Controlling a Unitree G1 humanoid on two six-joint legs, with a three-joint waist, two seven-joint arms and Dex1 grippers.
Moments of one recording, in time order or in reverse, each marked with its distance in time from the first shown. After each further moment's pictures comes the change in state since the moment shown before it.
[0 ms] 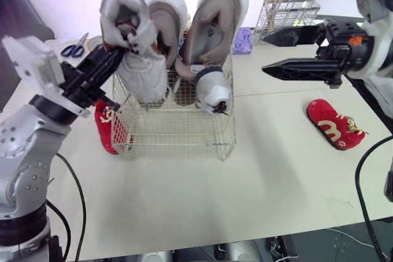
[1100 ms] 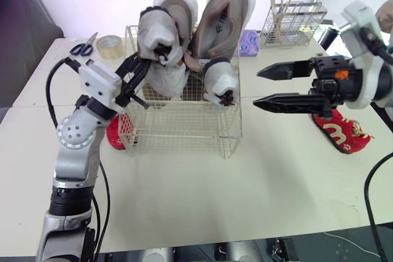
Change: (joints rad) left arm -0.114 -0.181 -0.235 0.351 0.458 -0.484 -0.067; right arm 0.138 -0.056 -0.093 -0.243 0.210 0.243 -0.259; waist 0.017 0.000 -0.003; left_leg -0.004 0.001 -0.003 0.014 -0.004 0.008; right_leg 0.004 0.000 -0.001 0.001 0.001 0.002
